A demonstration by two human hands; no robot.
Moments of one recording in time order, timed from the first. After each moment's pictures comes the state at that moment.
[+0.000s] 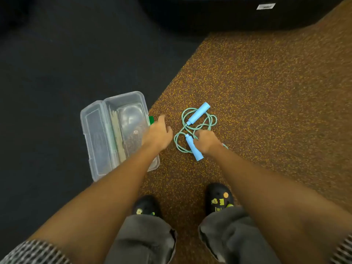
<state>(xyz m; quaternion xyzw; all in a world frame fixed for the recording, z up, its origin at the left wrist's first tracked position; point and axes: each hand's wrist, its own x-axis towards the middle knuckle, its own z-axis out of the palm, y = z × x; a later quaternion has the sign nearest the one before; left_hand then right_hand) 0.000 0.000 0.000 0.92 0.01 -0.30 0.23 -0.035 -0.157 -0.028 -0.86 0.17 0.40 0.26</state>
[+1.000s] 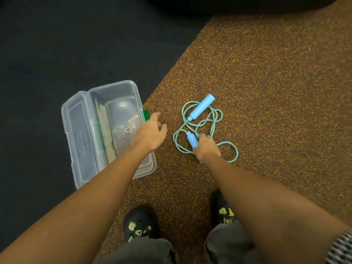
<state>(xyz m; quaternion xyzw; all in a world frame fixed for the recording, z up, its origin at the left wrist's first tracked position) -0.003 0.019 -0.059 0.91 0.00 -0.30 0.29 -0.066 -0.141 -0.121 -0.88 0.23 0.37 0.19</state>
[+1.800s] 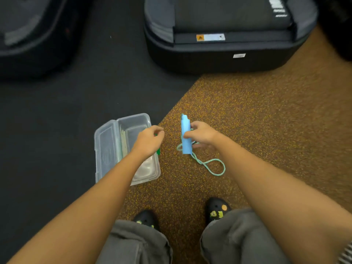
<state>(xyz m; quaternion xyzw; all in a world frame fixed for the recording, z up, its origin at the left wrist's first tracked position) -0.046 0.025 0.090 0.89 0.03 -0.21 0.39 -0.044 -0.145 0.082 -0.75 0.22 0.30 0.55</state>
